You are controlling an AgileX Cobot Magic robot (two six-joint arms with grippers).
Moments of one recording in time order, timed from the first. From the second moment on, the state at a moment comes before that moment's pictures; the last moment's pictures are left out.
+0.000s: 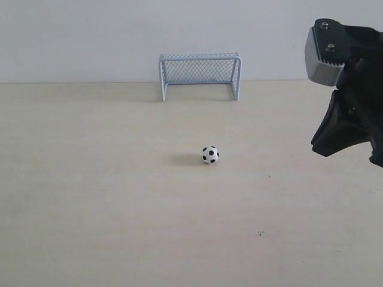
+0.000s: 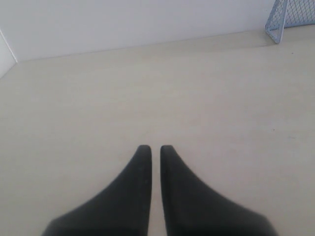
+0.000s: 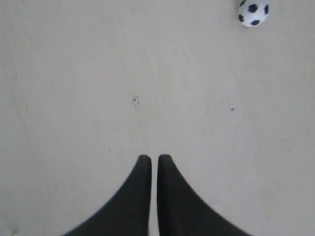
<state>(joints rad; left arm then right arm) 0.00 0.05 0.00 0.28 0.34 -0.16 0.21 1.42 -1.14 0.39 1.19 -1.30</state>
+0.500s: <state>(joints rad) 0.00 0.05 0.00 0.28 0.34 -0.16 0.21 1.17 -1.00 0.37 1.13 -1.17</state>
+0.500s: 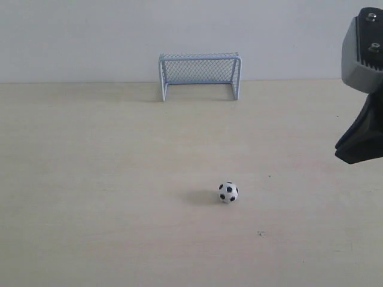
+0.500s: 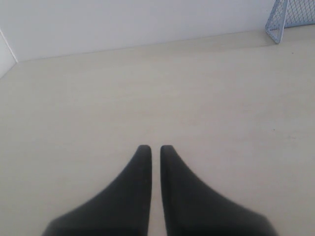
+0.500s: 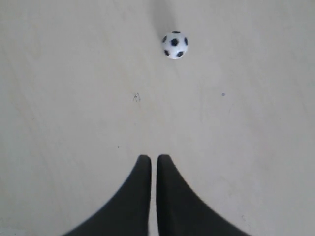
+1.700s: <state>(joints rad) 0.00 0.05 0.00 0.28 0.34 -0.16 0.21 0.96 -0.89 0.35 1.21 -0.99</state>
